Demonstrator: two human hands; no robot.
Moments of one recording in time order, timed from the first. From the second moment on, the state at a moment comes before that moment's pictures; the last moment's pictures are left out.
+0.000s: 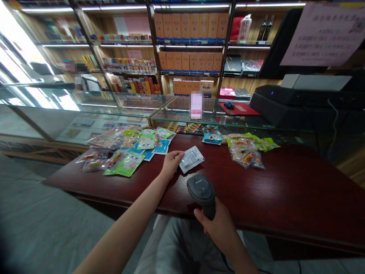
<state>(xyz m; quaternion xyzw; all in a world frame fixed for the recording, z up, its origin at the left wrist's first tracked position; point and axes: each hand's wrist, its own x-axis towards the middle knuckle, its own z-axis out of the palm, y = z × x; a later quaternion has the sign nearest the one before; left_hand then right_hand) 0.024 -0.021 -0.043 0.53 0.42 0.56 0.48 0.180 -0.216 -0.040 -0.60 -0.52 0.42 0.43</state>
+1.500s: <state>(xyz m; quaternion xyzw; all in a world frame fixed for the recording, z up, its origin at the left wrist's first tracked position) 0.136 0.106 -0.025 0.84 0.45 0.29 0.04 0.244 -0.205 -0.034 -0.65 -0.38 0.45 0.49</state>
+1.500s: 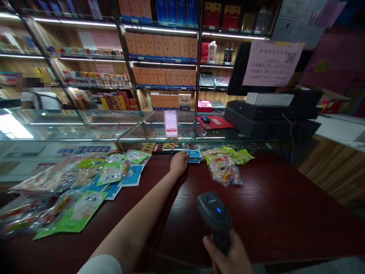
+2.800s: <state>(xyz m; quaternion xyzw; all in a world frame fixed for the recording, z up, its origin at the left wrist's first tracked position) -0.029 0.016 0.016 0.71 0.70 0.10 -0.03 0.174 -0.193 -0.032 -0.49 -0.38 0.55 0.56</state>
